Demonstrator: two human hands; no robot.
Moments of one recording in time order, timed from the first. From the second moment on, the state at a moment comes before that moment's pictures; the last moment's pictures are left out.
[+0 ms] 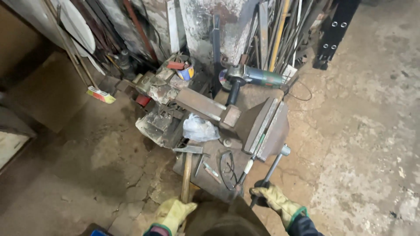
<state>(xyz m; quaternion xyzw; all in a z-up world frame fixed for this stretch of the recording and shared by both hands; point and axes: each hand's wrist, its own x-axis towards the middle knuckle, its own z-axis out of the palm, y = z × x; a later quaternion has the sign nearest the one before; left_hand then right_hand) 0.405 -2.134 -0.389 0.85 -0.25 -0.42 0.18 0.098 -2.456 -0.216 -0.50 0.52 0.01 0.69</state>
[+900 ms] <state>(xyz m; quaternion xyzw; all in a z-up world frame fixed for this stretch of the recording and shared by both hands) 0.336 -2.128 -0.143 0.76 -0.06 -0.53 0.37 0.140 -2.442 -0.179 -0.37 0.65 -0.11 0.66</state>
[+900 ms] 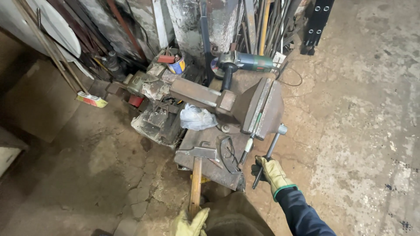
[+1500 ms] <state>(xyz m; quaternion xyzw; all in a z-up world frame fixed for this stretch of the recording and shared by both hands) 0.319 -2.112 -0.168 0.79 -0.30 -0.39 0.38 0.137 -2.441 -0.189 -0.37 0.65 -0.09 0.66</state>
